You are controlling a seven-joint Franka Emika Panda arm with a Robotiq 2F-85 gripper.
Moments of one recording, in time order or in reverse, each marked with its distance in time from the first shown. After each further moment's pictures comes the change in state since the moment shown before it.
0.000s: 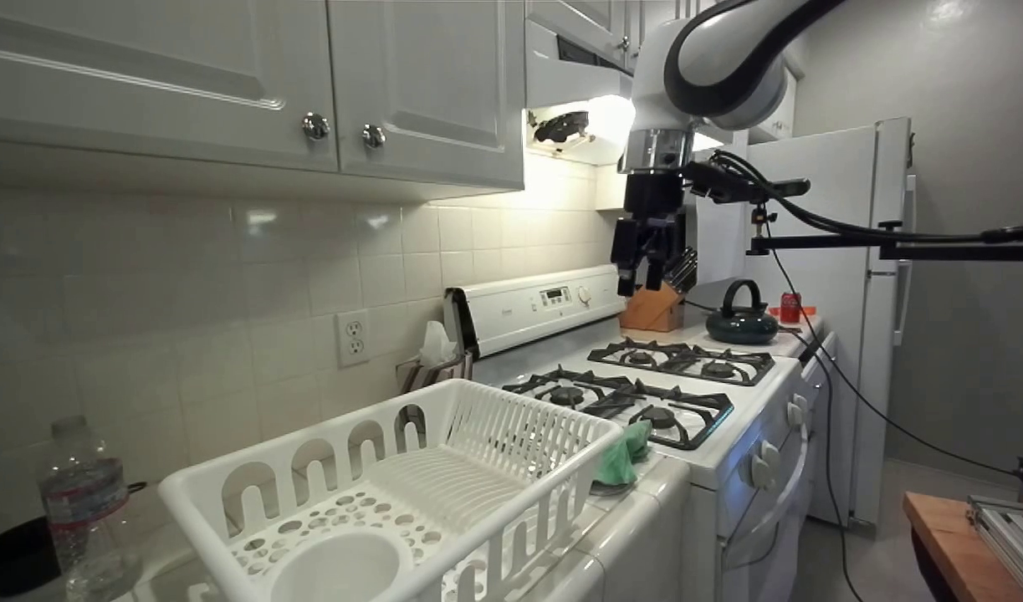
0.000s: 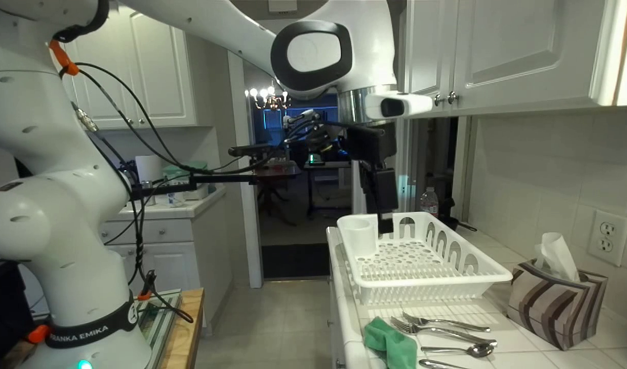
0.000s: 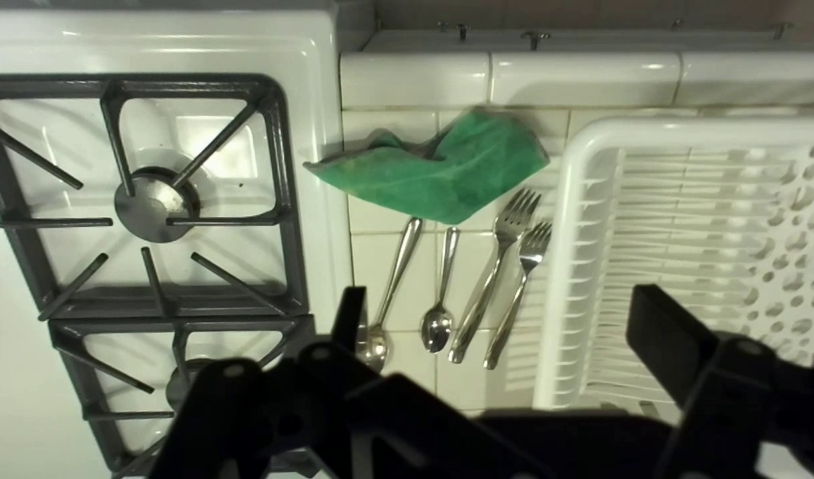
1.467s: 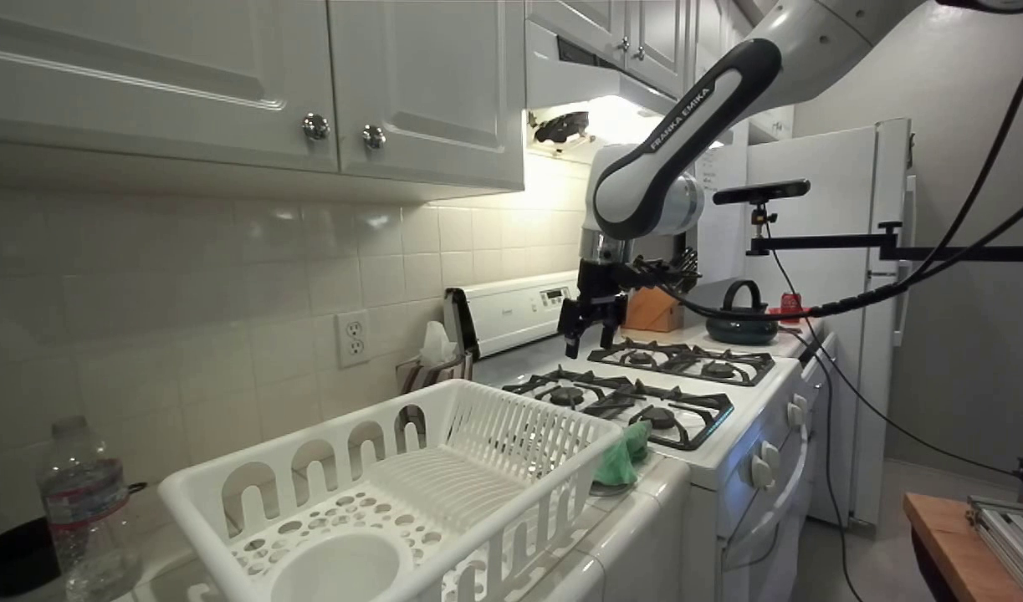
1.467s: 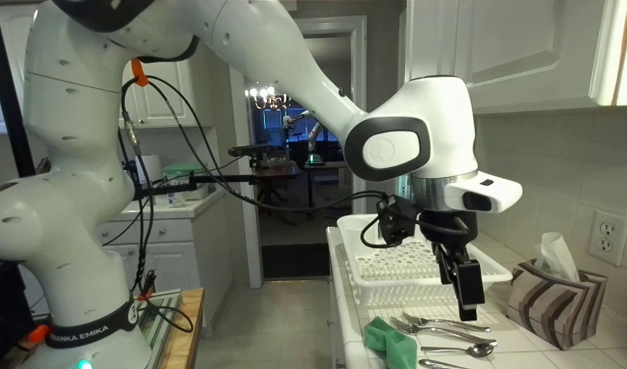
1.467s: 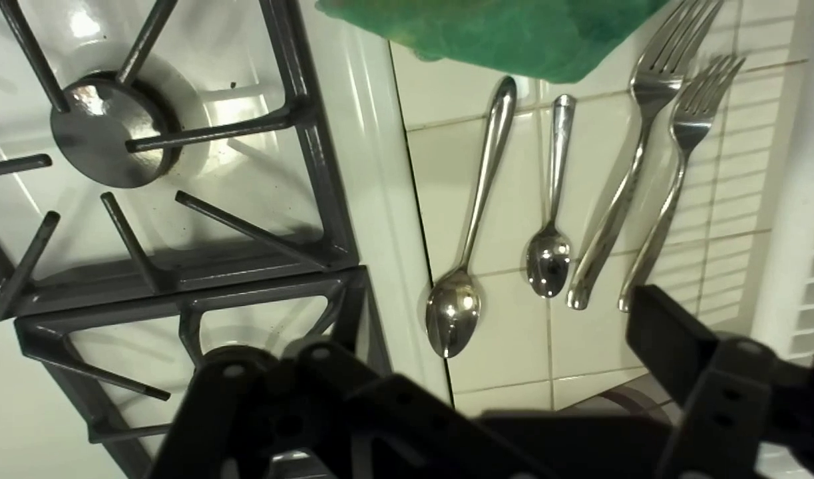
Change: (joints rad) arm -0.067 0.452 -0.022 0.218 0.075 0.292 0.024
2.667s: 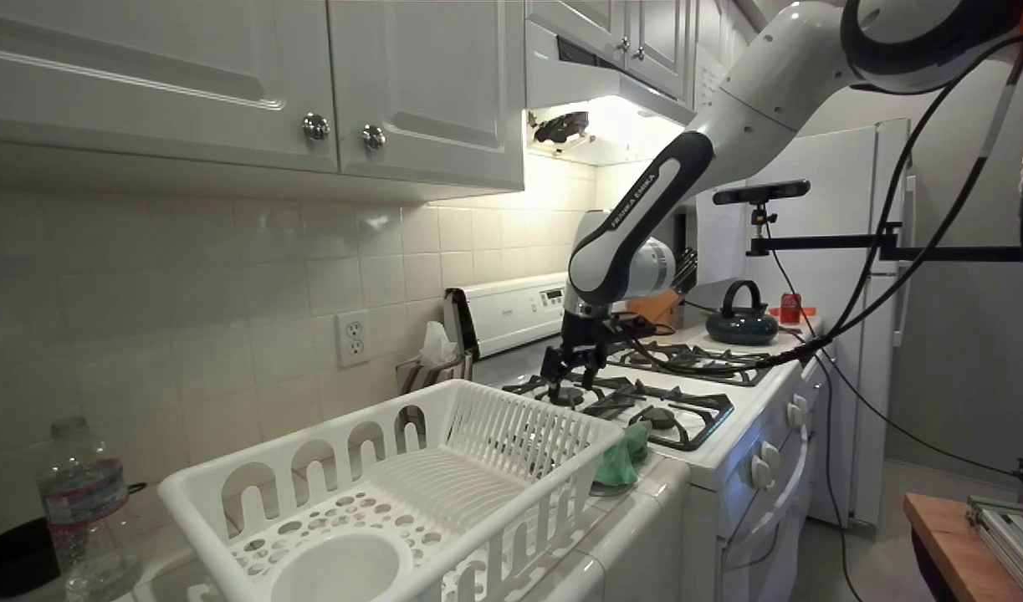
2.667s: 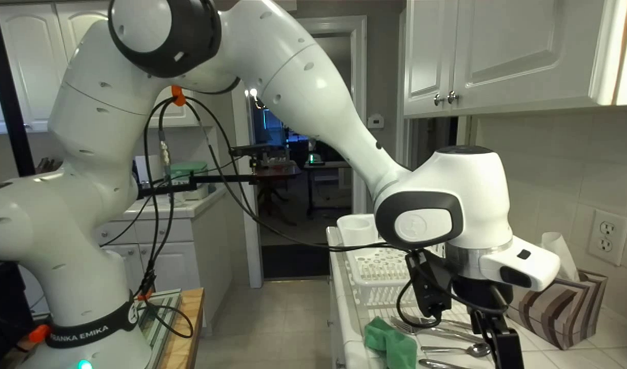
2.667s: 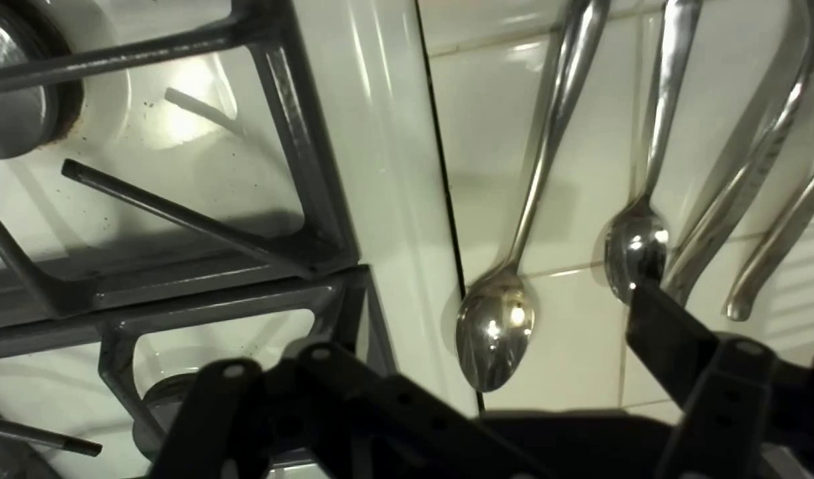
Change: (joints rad) arm -0.083 0.282 0.061 0.164 0.073 0.159 -0.058
